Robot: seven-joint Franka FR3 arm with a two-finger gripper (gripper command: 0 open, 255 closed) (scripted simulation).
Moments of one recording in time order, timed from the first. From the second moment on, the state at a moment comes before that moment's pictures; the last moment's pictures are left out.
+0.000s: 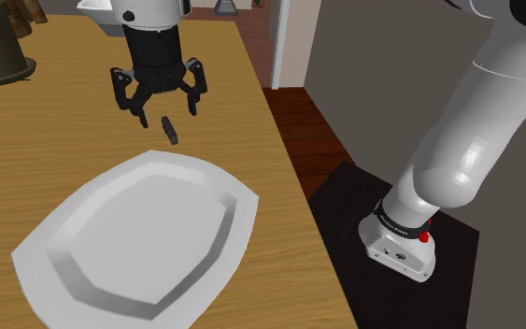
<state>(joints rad) 0.08 0.07 0.61 -1.72 -0.02 1.80 0.93</state>
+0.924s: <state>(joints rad) 0.09 0.11 0.61 -1.79 -0.04 1.90 0.95</state>
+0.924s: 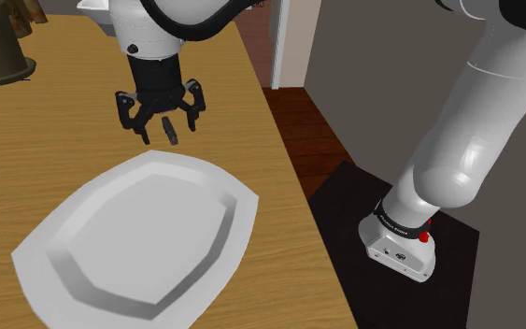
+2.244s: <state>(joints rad) 0.09 0.10 0.61 -1.67 -0.04 1.78 0.95</state>
